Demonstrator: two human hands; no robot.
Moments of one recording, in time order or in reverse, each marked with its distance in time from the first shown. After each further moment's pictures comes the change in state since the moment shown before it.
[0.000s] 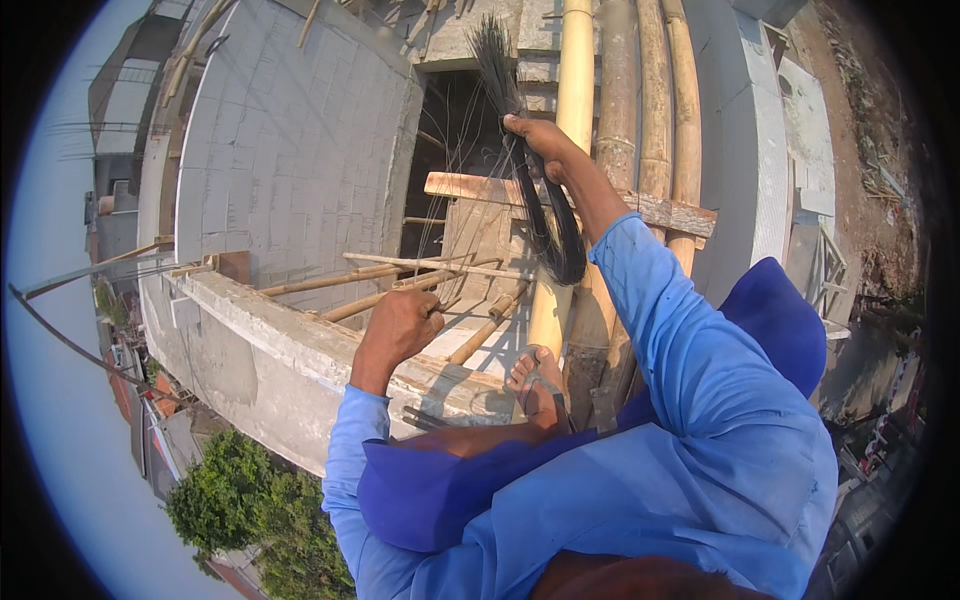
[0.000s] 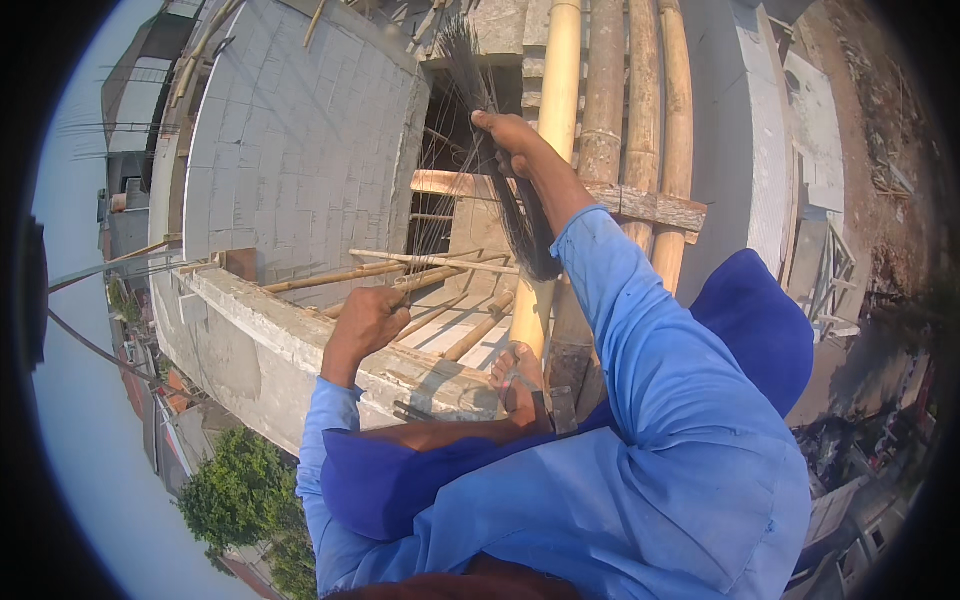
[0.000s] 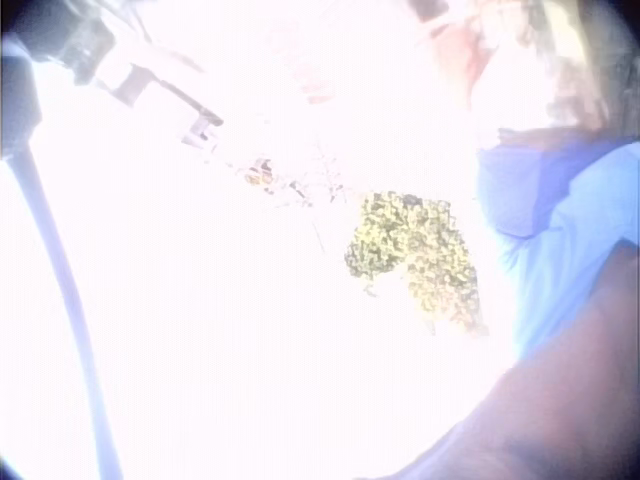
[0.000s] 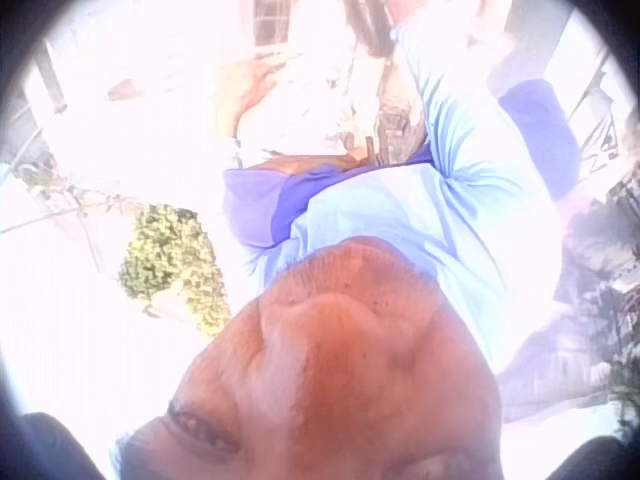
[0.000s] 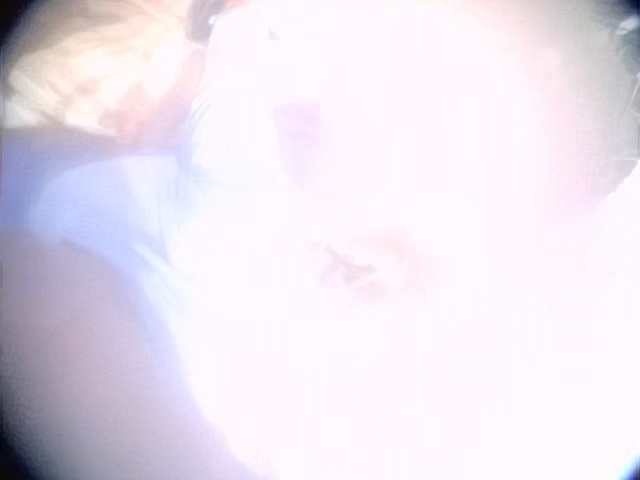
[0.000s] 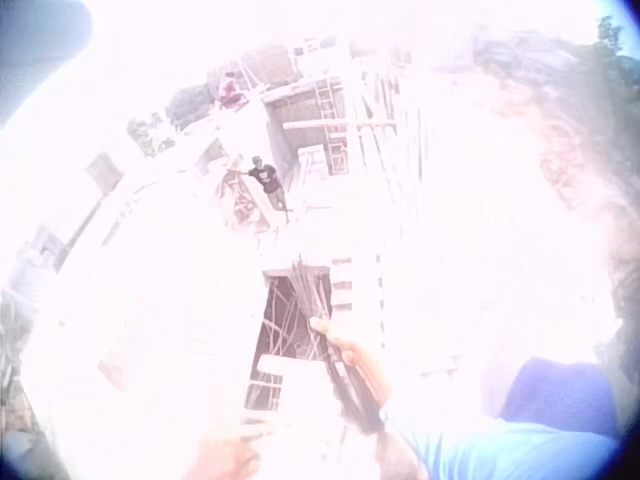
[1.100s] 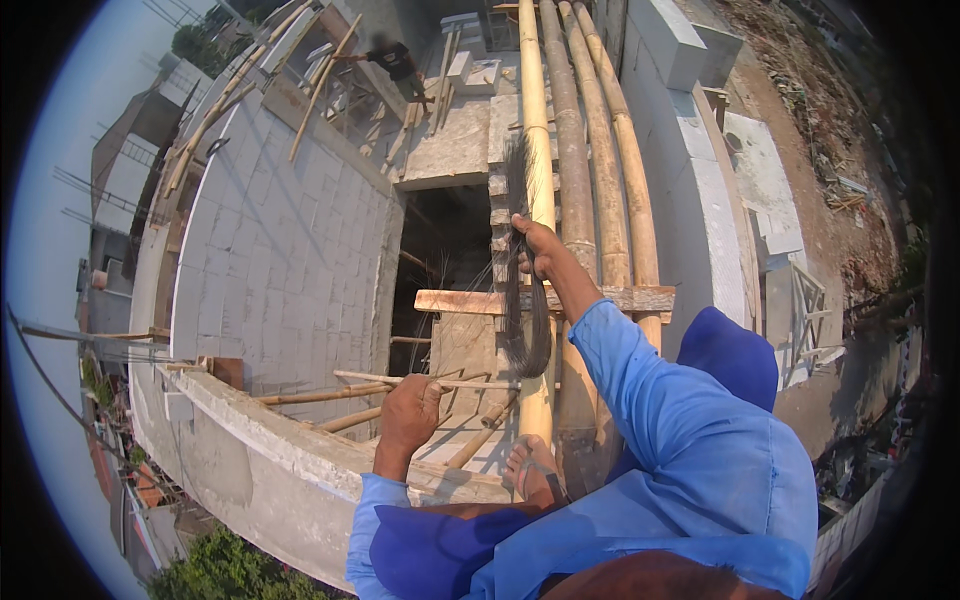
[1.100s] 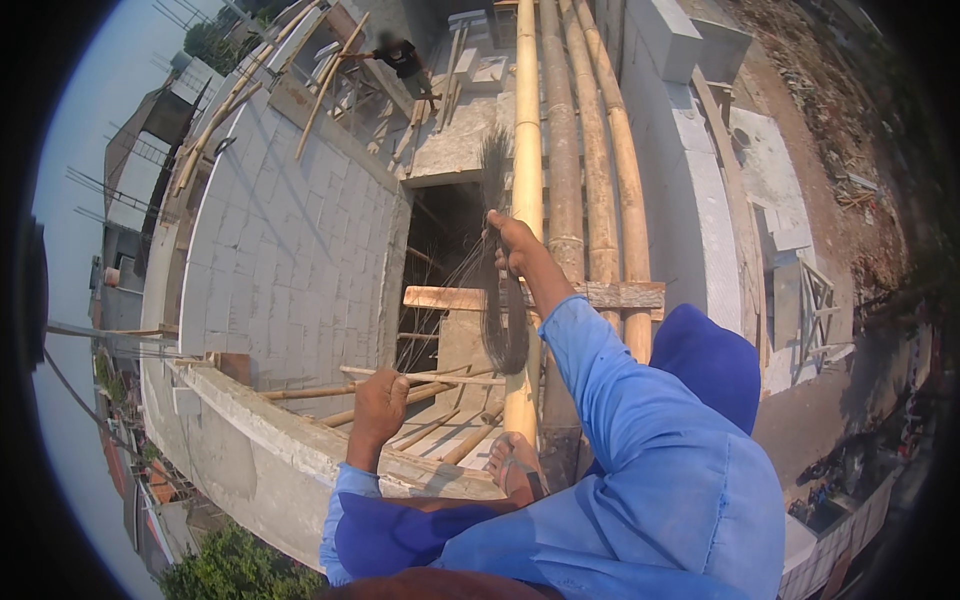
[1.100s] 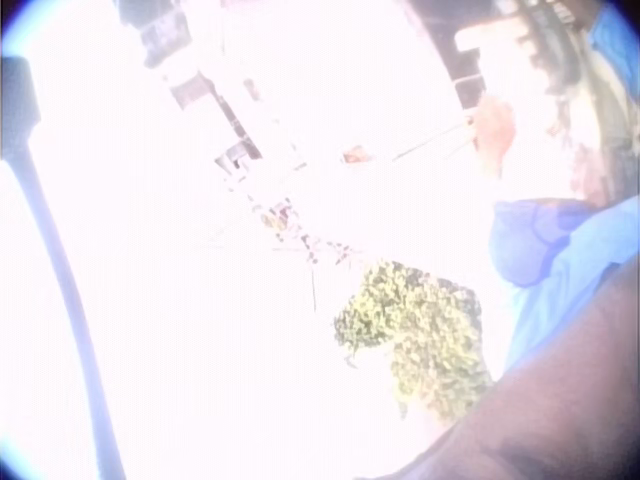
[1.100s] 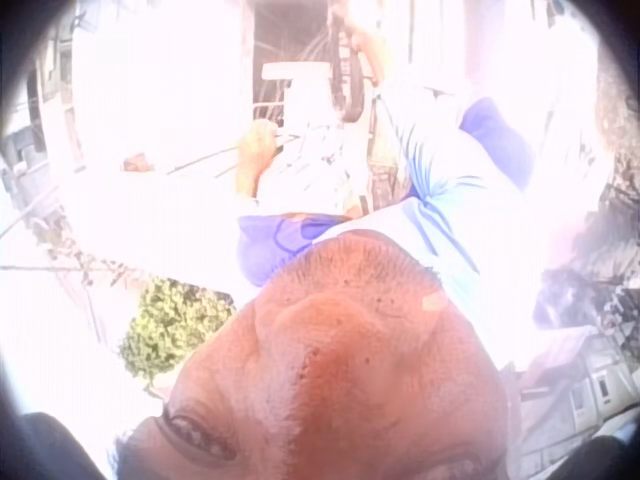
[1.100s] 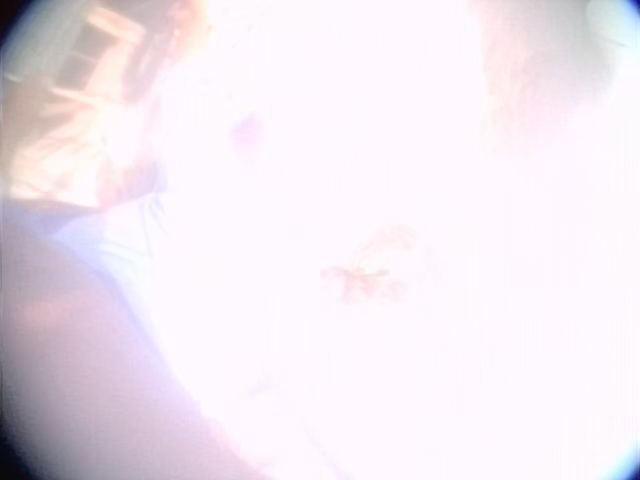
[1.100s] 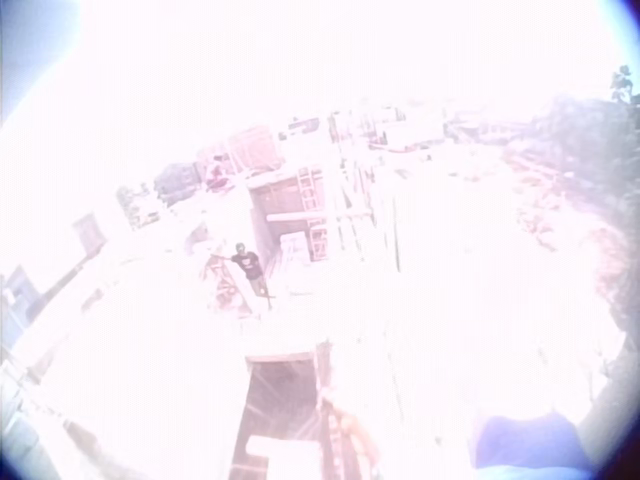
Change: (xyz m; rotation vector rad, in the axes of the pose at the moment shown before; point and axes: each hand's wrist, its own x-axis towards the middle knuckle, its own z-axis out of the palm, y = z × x) left_hand -0.008 0.016 0.003 -0.243 0.361 -0.021; right_hand -0.023 -0.024 -0.026 0.239 0.073 0.080
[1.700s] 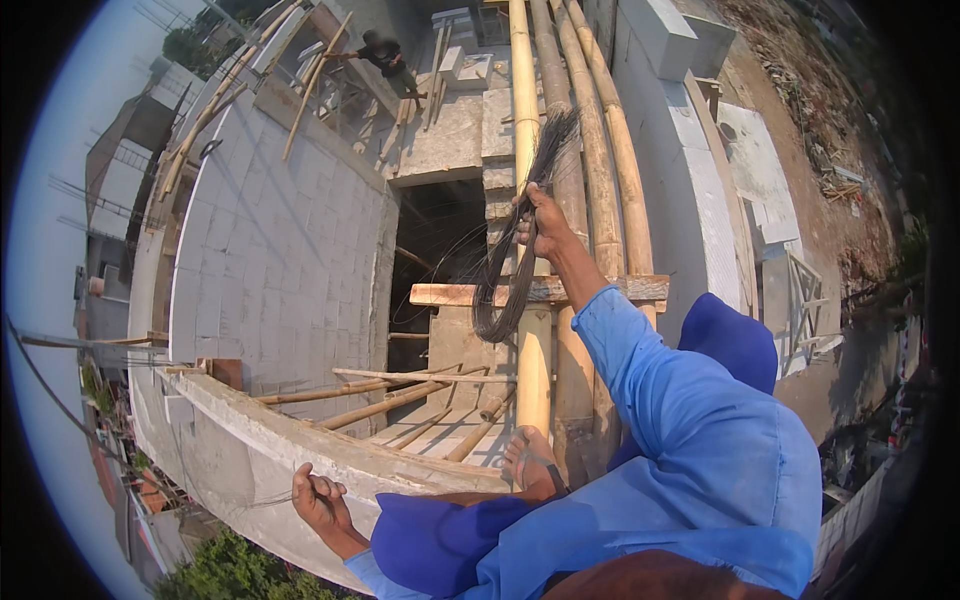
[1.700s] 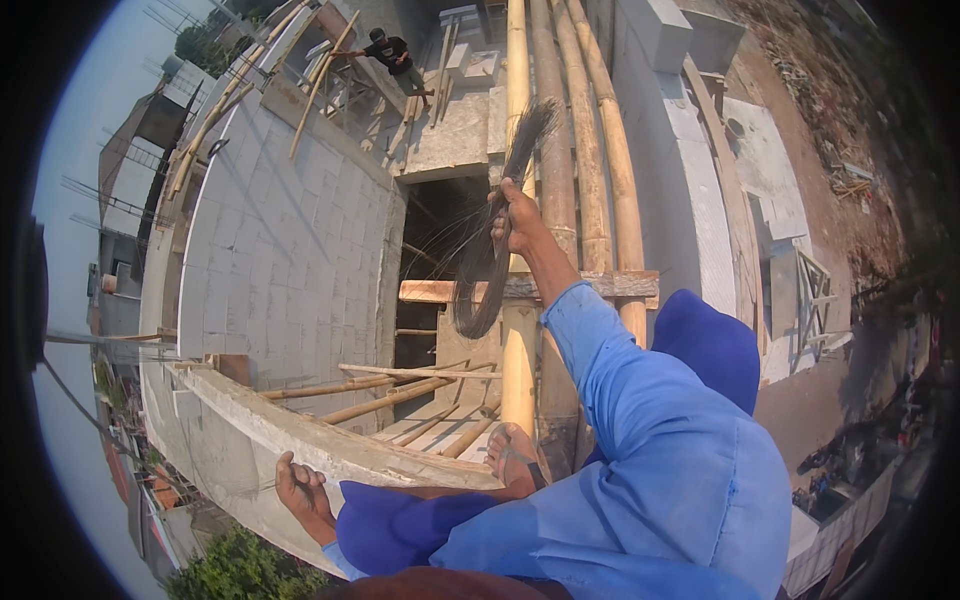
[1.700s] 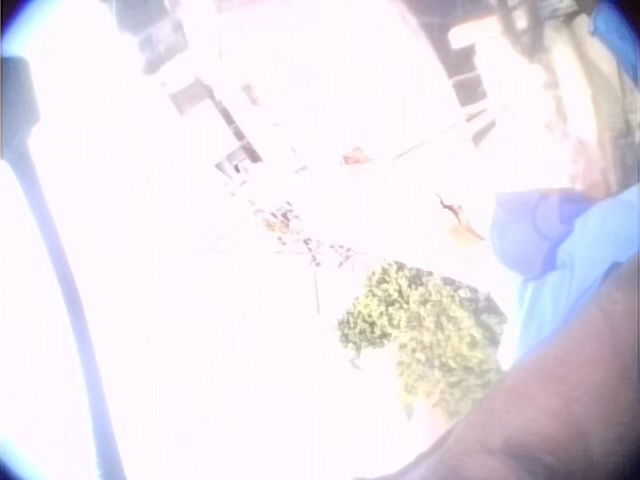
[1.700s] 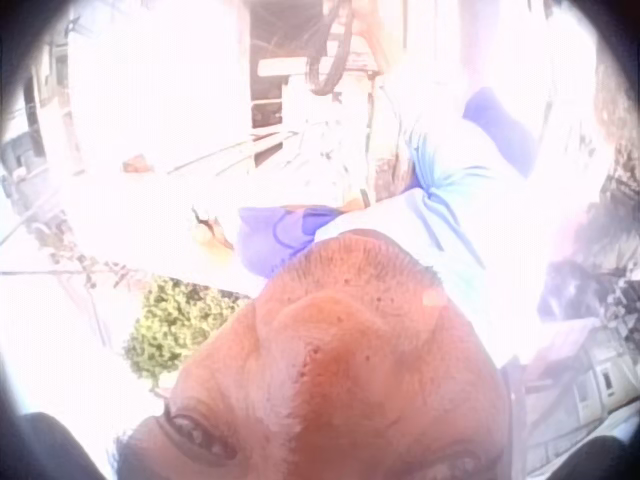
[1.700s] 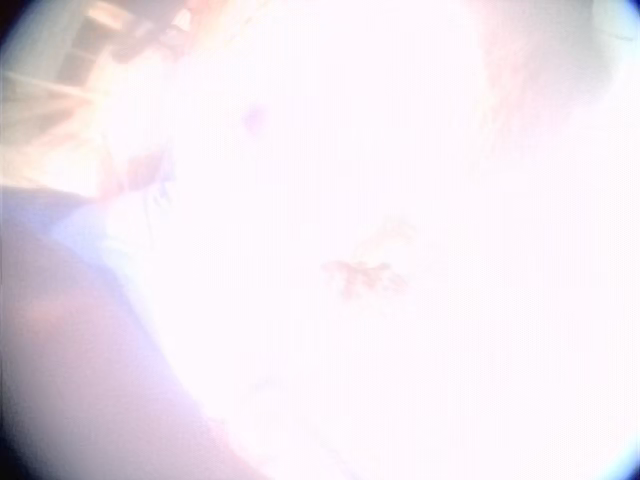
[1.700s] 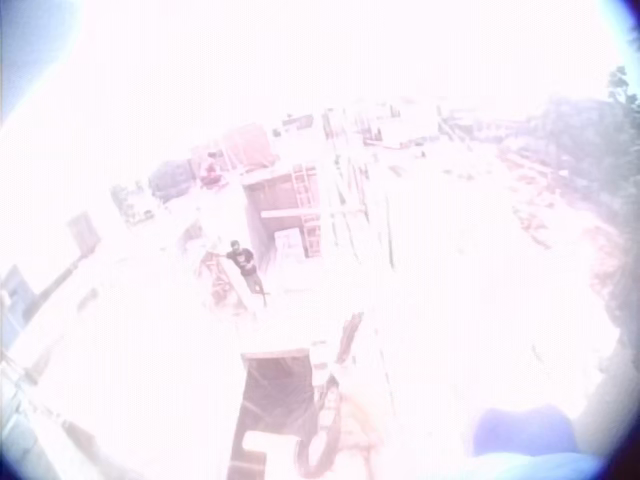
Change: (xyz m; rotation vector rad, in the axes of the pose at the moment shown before) left_hand -0.166 -0.068 -0.079 -1.103 0.825 -0.497; right_hand -0.019 -0.019 -0.010 0.333 -0.096 -0.269
